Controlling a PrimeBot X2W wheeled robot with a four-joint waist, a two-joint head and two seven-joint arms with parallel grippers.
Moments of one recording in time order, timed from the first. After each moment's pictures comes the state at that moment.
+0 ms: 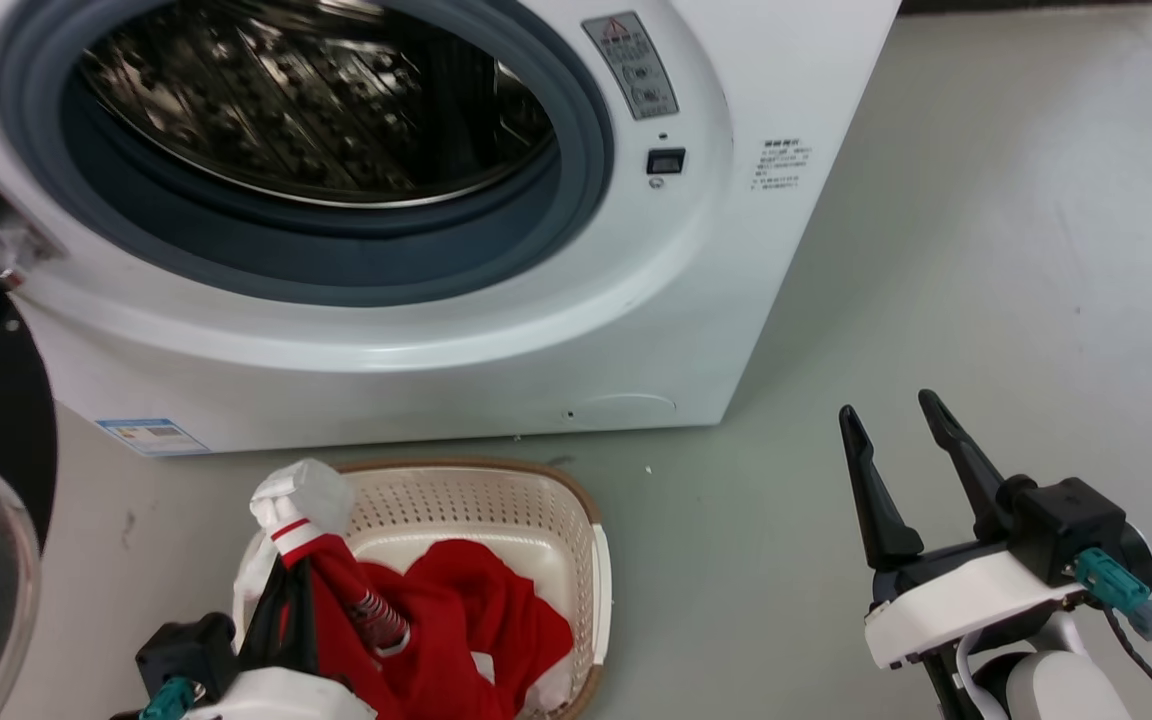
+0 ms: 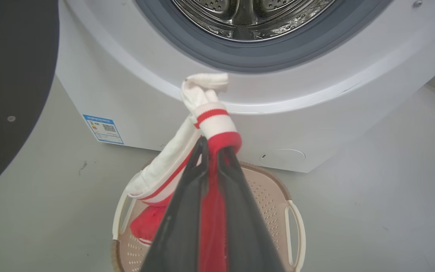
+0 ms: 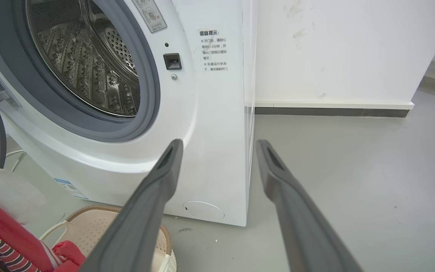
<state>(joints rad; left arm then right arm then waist) 0.08 0.20 -0.16 0.09 -0.42 0.15 -0.19 -0.08 -0.05 0.12 0.03 0.13 0.13 -0.12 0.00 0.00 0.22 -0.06</state>
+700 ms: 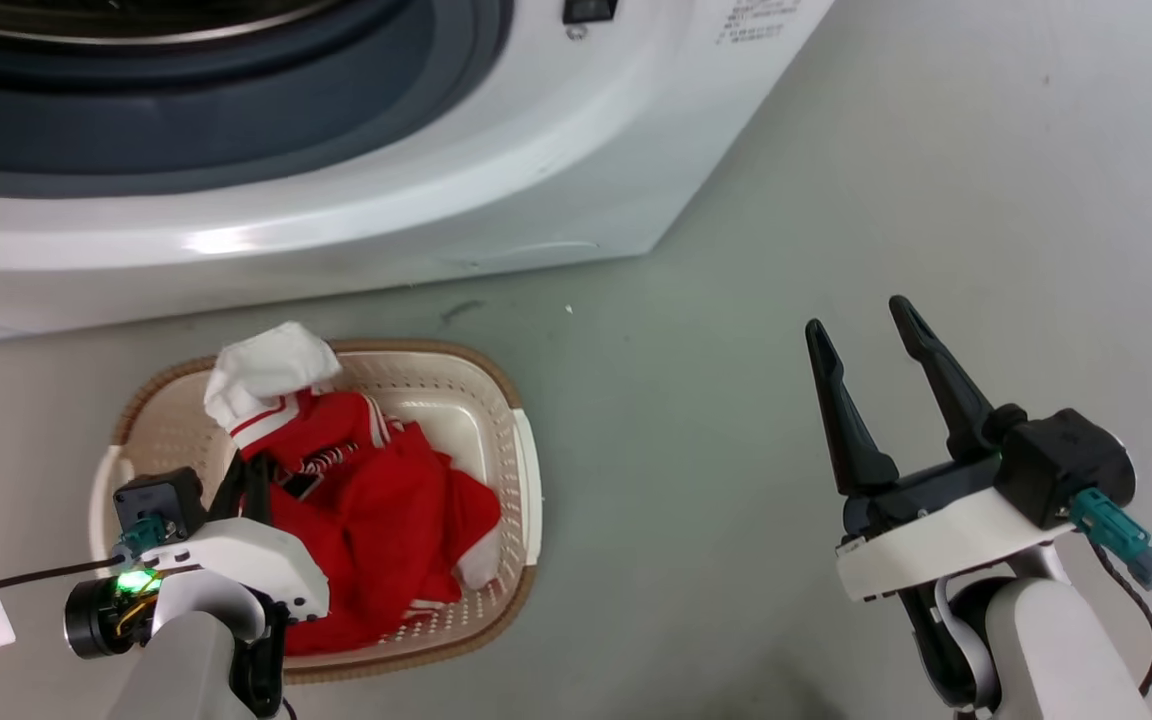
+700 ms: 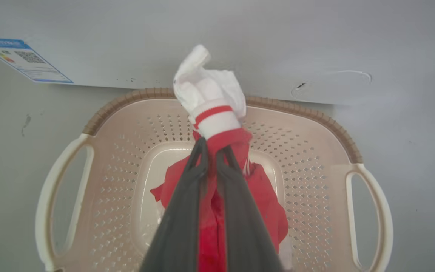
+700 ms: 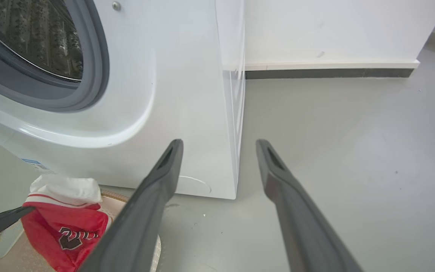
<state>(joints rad) -0.37 0.21 -0.09 0.71 -0.39 0.01 -0.26 -0.20 -0.05 0.17 0.01 0.15 0.13 -0.15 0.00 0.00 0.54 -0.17</state>
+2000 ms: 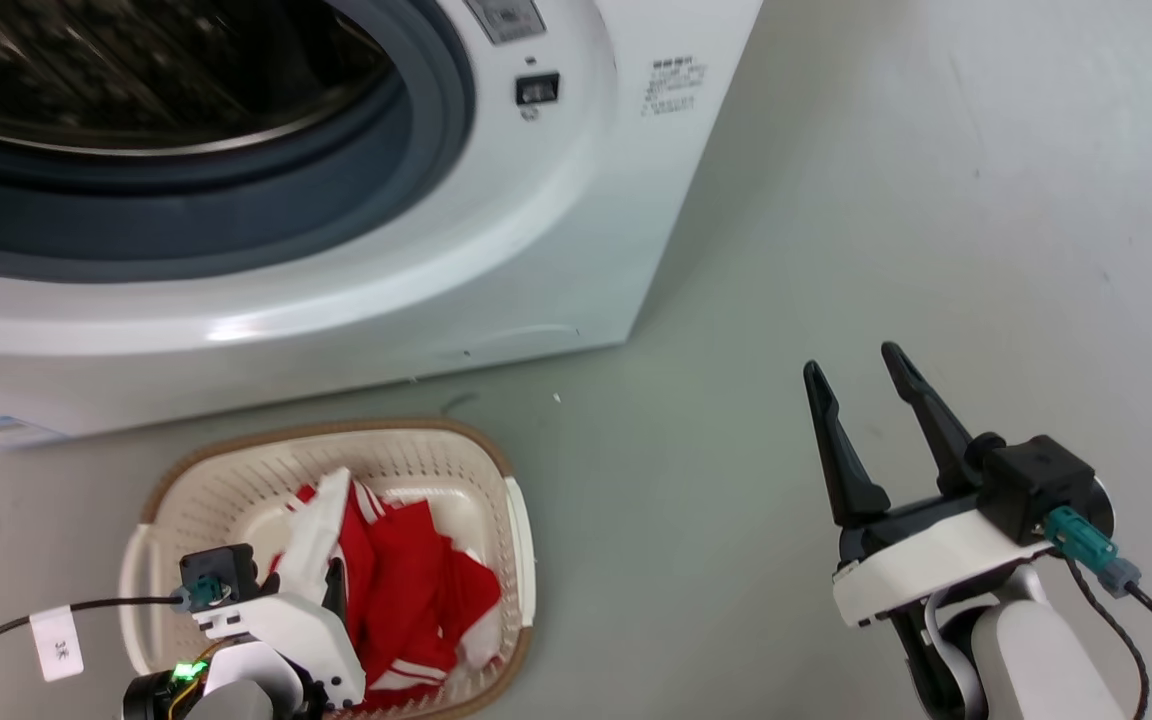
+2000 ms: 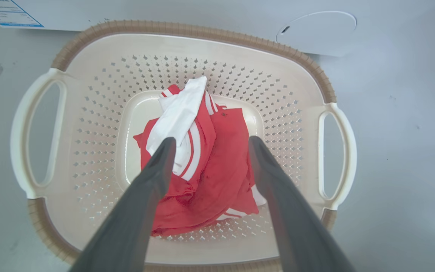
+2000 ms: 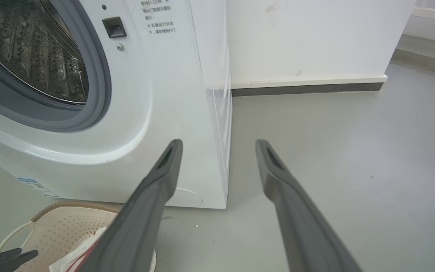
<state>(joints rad) -0.49 0.14 -0.06 1.22 -0.36 -0.09 -0.26 -0.21 -0.05 0.17 0.13 0.17 0.13 -0.19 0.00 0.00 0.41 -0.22</state>
